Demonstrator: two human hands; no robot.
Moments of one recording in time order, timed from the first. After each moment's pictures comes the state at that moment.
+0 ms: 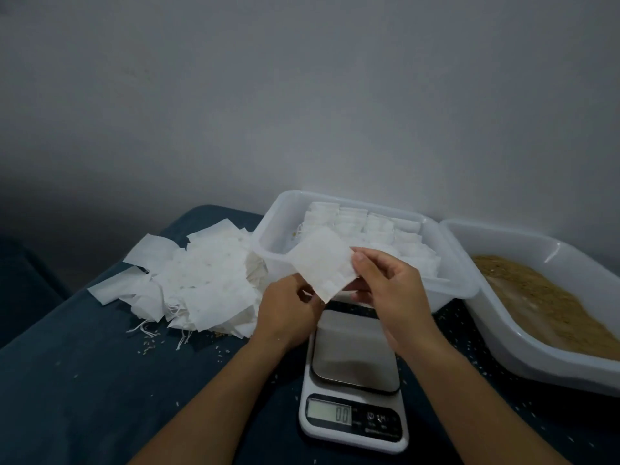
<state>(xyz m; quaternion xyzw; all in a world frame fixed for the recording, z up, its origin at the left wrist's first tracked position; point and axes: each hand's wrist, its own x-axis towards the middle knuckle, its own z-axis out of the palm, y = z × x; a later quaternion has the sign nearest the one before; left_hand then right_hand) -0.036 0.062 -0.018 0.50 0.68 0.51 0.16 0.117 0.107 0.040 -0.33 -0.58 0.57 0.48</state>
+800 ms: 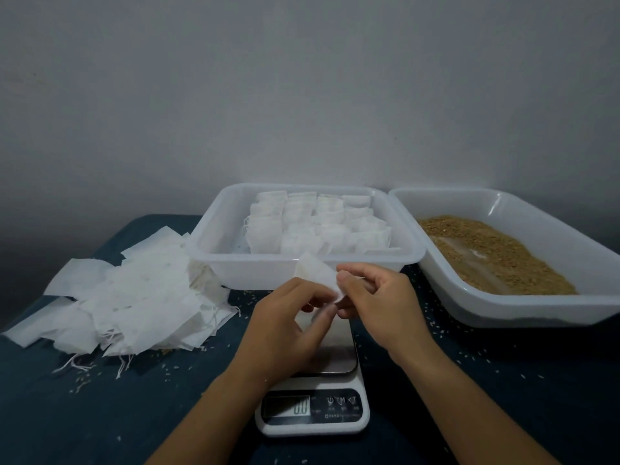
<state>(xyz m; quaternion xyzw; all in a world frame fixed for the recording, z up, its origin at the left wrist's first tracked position) 0.018 0.050 -0.021 0.72 0.47 0.51 0.03 0.187 0.110 -0.003 -0.40 -0.61 0.48 0.48</state>
